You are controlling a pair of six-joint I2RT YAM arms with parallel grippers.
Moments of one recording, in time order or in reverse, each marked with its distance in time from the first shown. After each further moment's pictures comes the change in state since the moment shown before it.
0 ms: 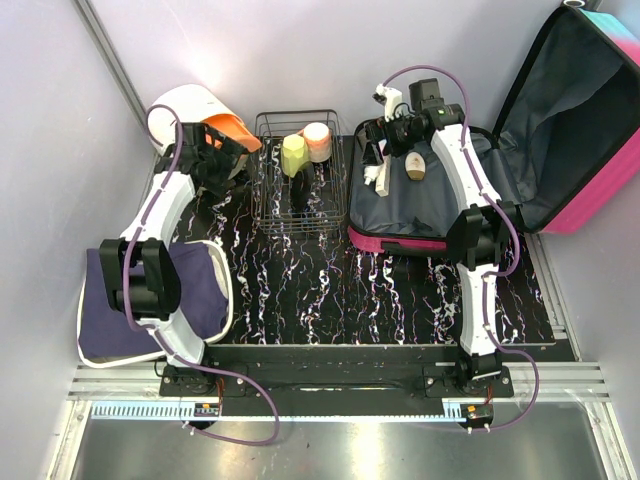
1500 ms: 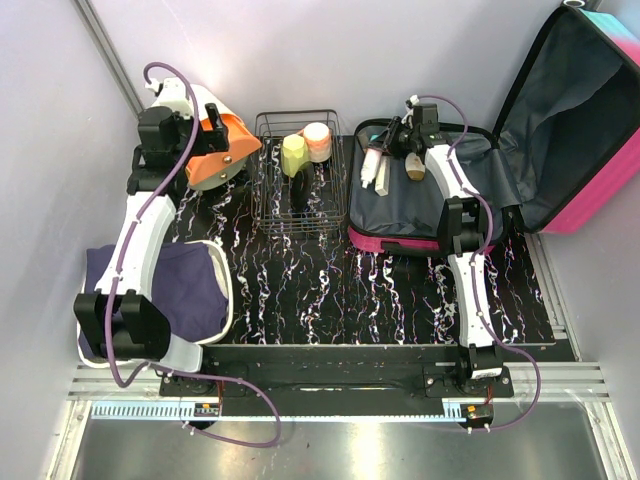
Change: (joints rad) left arm -0.005 -0.285 -0.070 0.282 -0.063 0.950; right arm -0.086 0.398 0.116 0.538 0.102 0.802
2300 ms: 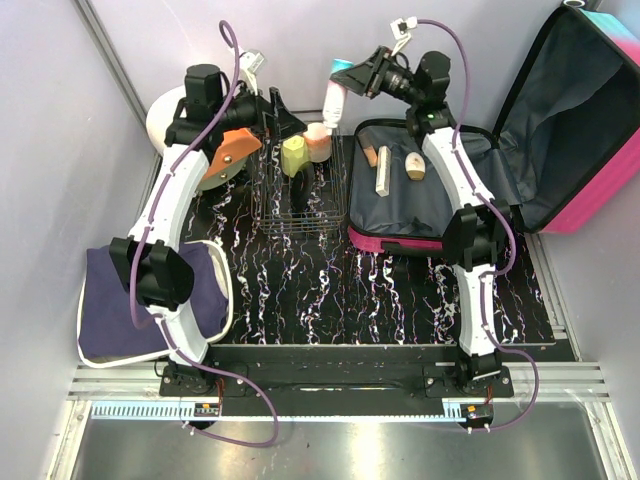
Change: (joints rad) left arm -0.151 0.385 0.541 -0.244 0.741 -0.008; right arm 0.107 -0.390 -0.163 0.676 -0.359 0.225
